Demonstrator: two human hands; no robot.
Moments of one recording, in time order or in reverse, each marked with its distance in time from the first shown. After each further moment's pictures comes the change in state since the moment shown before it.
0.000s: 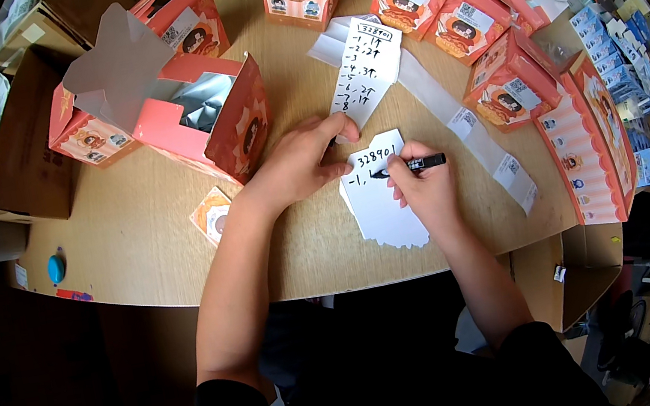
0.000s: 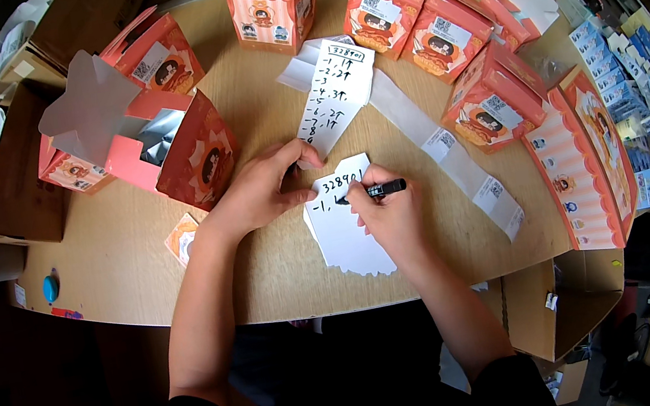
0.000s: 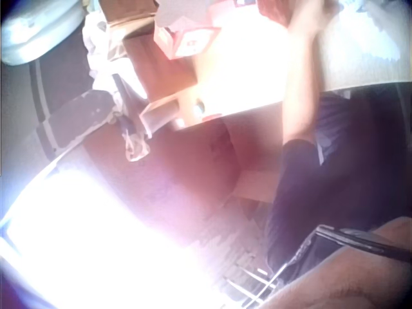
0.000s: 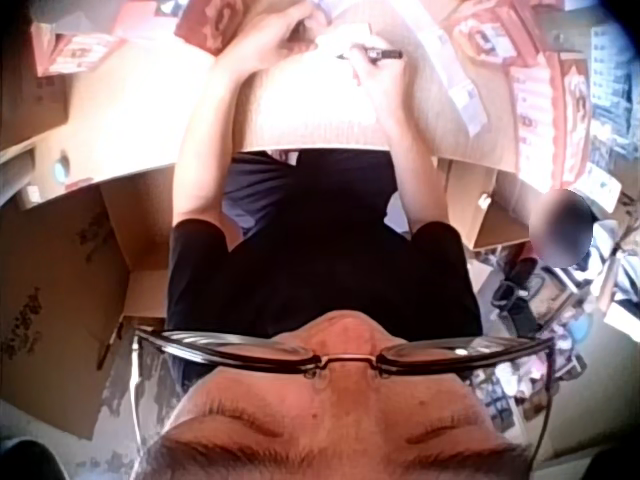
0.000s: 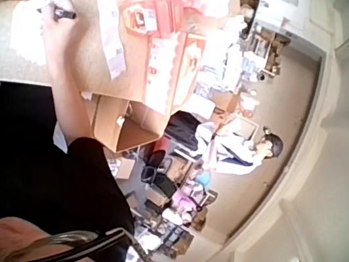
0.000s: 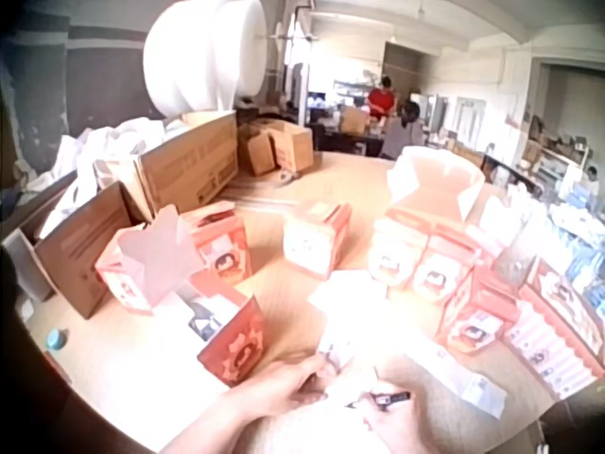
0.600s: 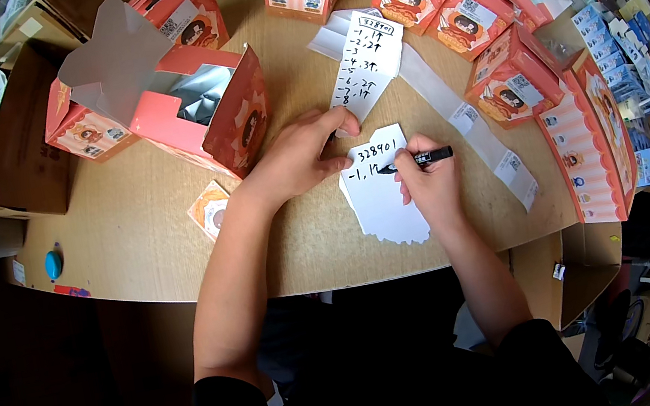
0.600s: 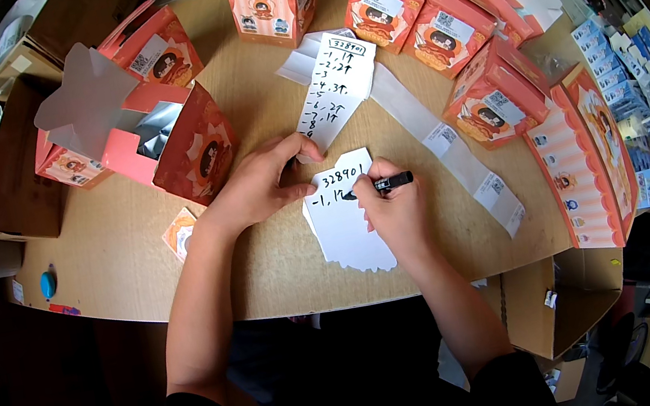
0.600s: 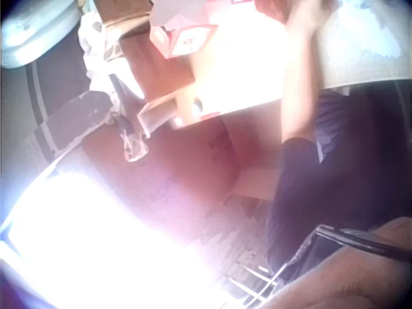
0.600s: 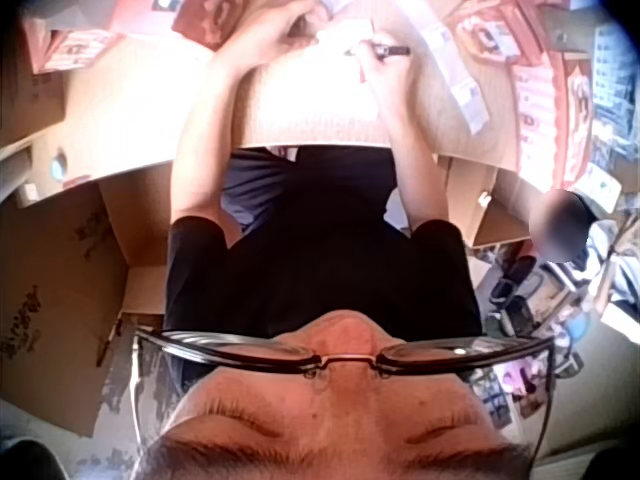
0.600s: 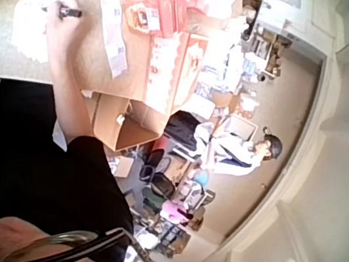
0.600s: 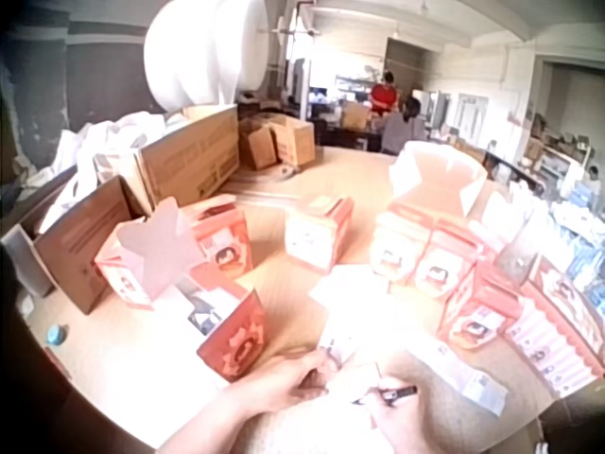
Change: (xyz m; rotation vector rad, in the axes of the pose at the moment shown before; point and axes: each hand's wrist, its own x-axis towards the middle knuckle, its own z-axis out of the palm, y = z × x) left_hand 0.000 -0.001 0.000 -0.001 0.009 0.011; right_hand 0.000 0.003 -0.003 0.040 0.023 0.000
